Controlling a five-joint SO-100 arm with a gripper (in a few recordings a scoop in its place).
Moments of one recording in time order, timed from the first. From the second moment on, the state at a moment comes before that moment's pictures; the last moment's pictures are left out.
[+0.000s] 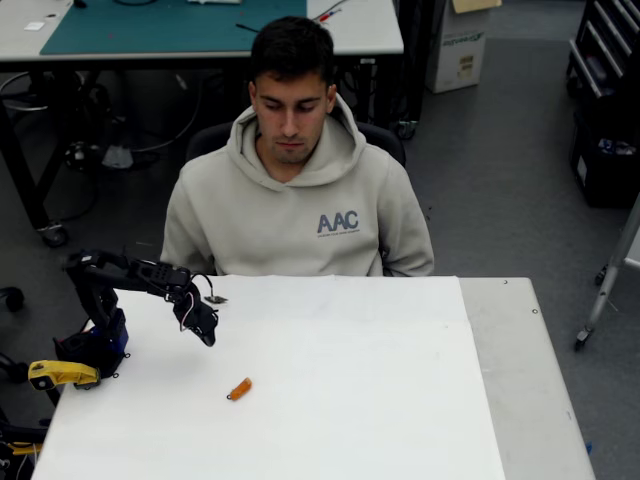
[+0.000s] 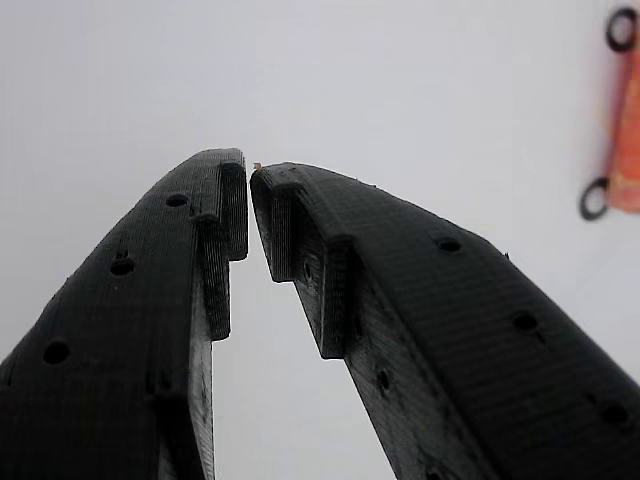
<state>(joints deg) 47.8 103.8 111.1 63.6 -45.5</state>
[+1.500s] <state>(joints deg) 60.7 83.4 89.4 63.8 -56.7</state>
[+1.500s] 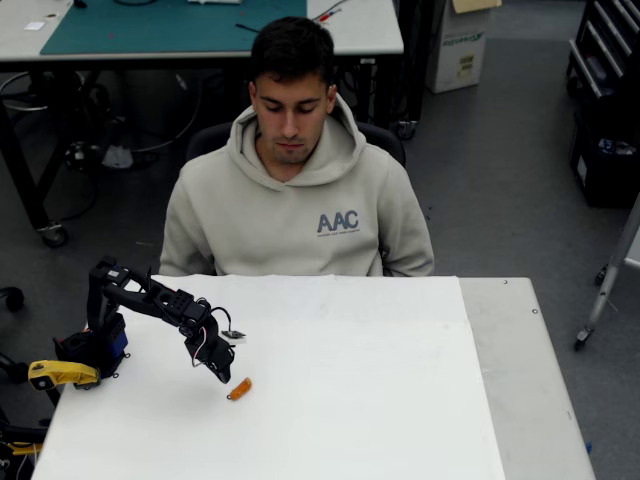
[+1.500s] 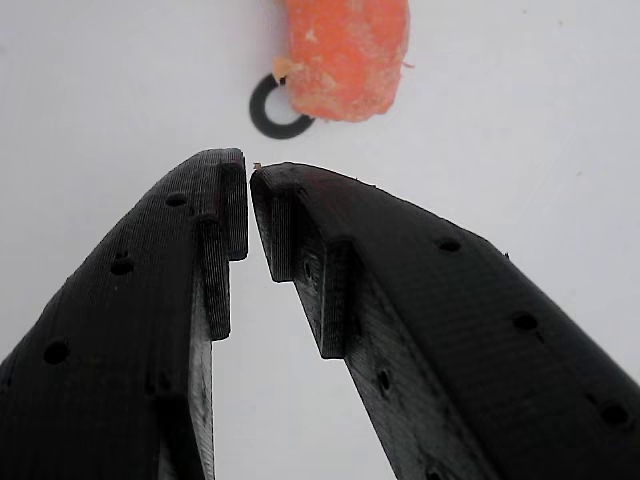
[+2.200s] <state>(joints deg) 59.5 83.4 89.4 63.5 -57.4</state>
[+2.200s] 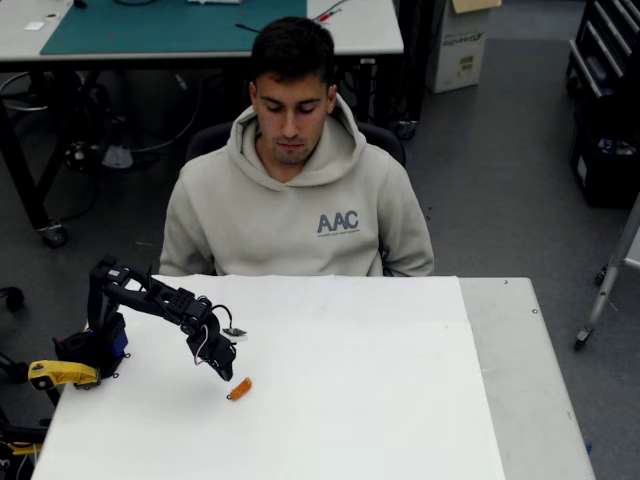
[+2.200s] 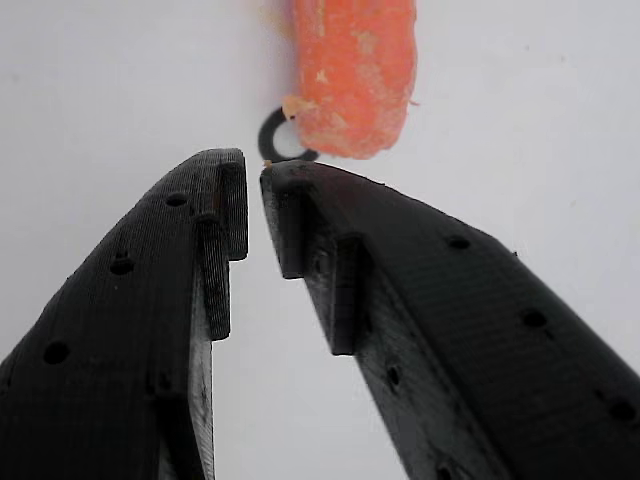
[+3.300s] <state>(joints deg) 59.9 80.2 89.4 63.5 -63.7</state>
